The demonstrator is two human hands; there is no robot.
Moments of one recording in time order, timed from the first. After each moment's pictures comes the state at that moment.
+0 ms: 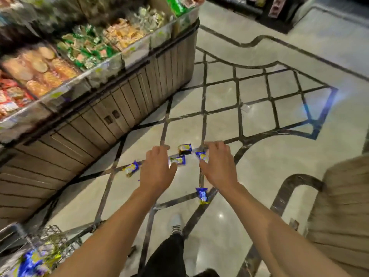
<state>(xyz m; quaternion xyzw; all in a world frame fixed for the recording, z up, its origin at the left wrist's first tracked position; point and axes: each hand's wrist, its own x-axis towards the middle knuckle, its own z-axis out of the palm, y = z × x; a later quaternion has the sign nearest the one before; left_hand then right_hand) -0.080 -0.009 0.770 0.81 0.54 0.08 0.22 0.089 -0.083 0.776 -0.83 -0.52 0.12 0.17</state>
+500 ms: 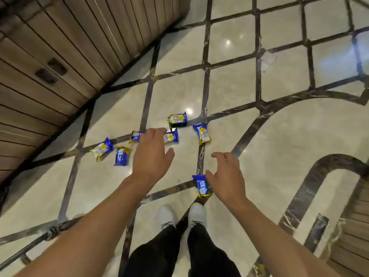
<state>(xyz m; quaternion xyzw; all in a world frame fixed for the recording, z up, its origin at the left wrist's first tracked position) 0.048 0.098 0.466 0.81 0.52 0.04 0.25 0.209 -0.041 0.436 -0.86 -0.43 0.26 0.13</state>
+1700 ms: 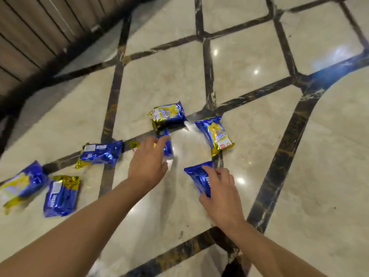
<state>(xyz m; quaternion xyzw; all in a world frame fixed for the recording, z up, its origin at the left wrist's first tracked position) 0.088 0.194 -0.021 0.90 0.41 -0.02 0.18 0.214 0.008 -0.028 -0.86 -0.43 0.24 0.15</state>
